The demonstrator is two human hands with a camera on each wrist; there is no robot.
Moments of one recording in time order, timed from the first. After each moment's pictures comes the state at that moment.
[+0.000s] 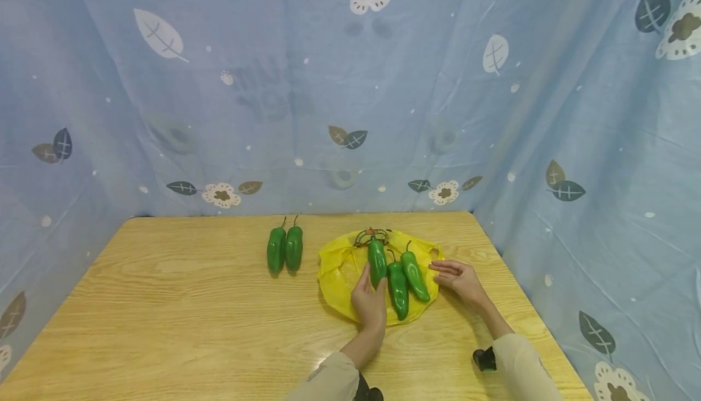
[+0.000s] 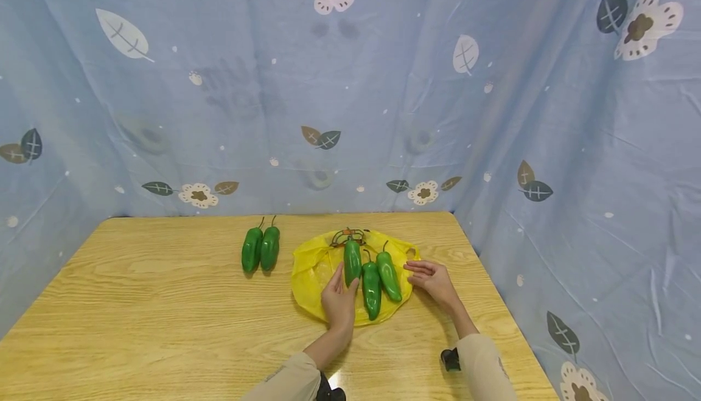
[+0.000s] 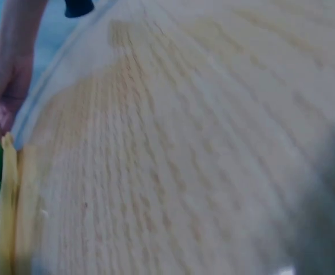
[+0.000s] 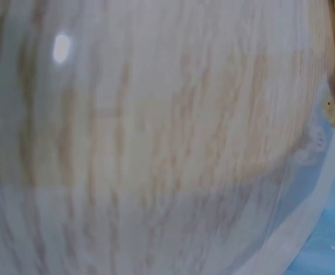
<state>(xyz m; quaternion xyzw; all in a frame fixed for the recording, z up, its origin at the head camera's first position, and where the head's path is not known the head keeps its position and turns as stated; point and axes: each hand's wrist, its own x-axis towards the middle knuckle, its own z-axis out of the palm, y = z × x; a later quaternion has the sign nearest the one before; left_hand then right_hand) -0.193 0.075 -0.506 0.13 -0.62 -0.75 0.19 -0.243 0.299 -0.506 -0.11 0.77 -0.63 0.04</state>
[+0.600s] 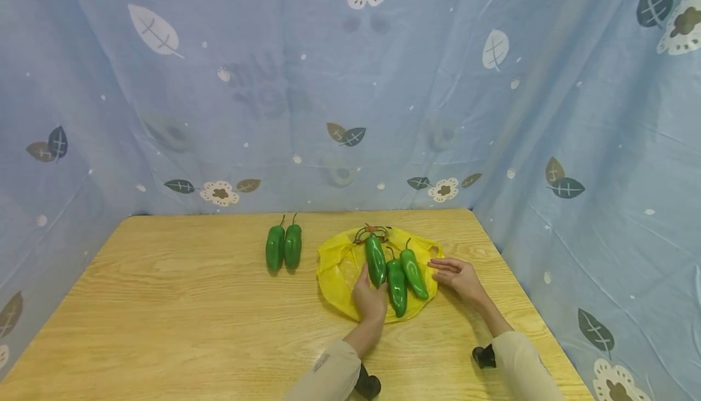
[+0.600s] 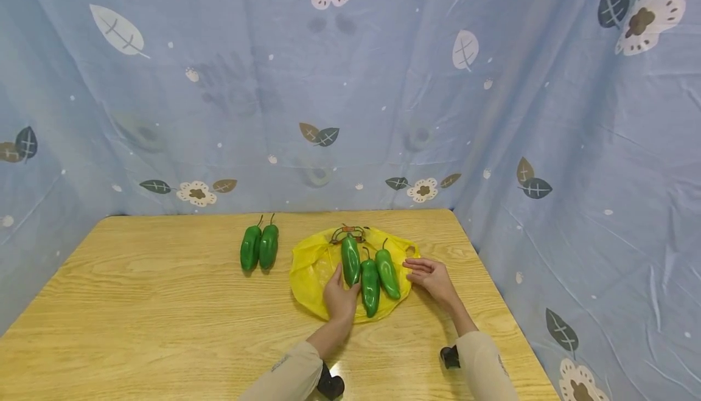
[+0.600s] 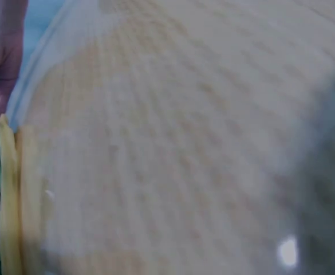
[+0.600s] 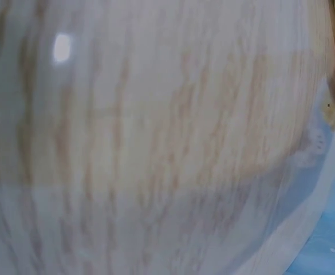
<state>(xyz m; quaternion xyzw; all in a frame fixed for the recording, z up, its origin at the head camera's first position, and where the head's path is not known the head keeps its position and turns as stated) -0.203 0.078 -0.511 0.14 -0.73 -0.64 0.19 -0.244 0.297 -0.505 -0.12 0.77 -0.63 0.03</state>
